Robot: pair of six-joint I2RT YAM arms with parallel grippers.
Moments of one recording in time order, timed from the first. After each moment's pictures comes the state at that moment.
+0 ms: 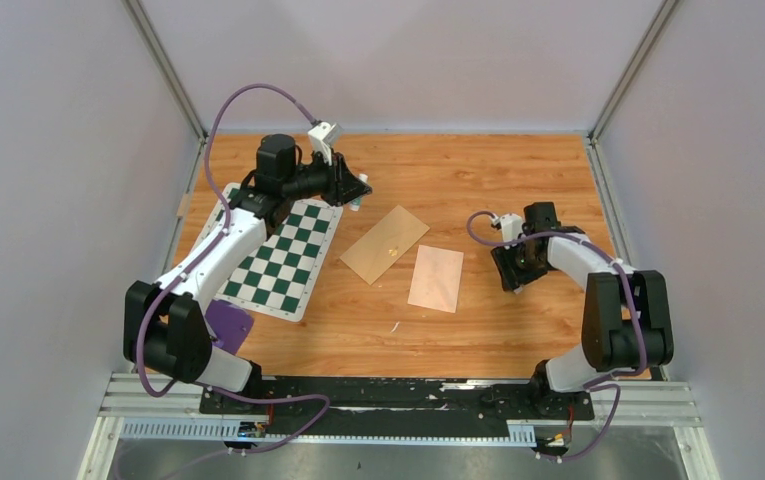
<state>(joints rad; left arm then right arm) -0.34 1.44 1.17 -0.05 0.68 -0.21 0.05 1.52 0.82 -0.57 -0.18 -0.40</state>
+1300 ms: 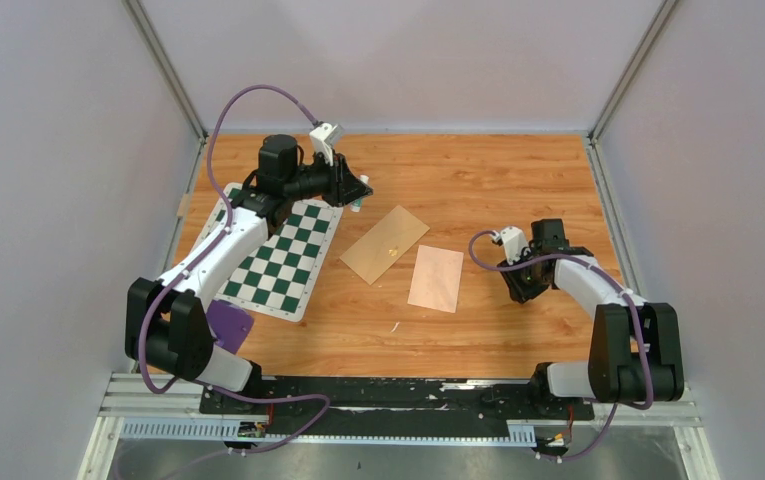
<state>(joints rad) -0.34 1.46 1.17 -0.05 0.68 -0.21 0.03 1.35 0.67 -0.53 -0.20 -0.55</state>
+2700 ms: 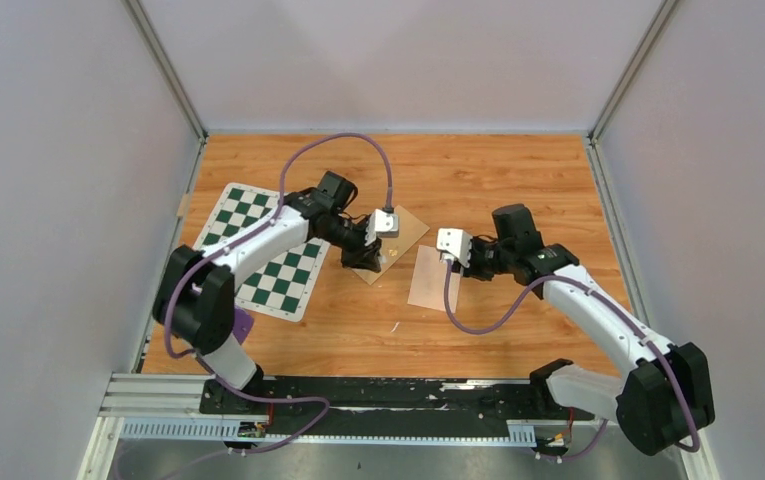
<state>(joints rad) -0.54 1.58 1.19 -0.65 0.77 0.84 0.41 1.13 0.80 -0.49 -0.48 -0.94</state>
